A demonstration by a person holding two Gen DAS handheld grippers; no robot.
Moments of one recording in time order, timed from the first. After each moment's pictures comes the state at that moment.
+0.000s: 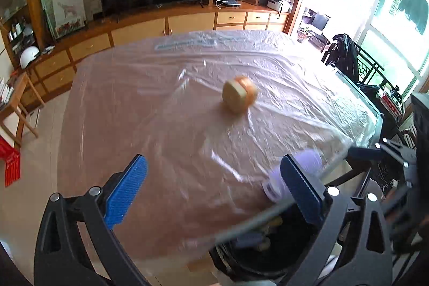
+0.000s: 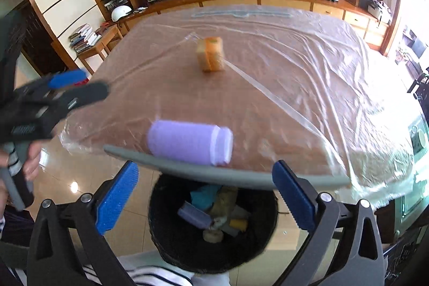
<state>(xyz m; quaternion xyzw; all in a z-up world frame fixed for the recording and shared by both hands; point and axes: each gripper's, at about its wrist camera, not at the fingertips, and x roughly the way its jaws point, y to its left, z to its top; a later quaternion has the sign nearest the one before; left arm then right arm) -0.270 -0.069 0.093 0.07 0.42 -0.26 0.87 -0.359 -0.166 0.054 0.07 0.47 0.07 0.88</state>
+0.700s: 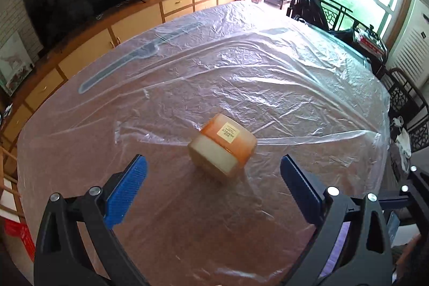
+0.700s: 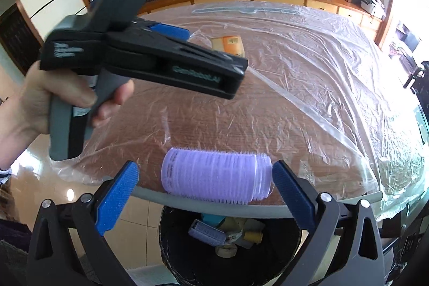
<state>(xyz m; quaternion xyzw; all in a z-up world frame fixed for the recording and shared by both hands) -0.171 -0.165 0.041 0.21 0.42 -0.37 0.80 -0.325 -0.127 0.037 0.08 0.48 0.03 0.87</state>
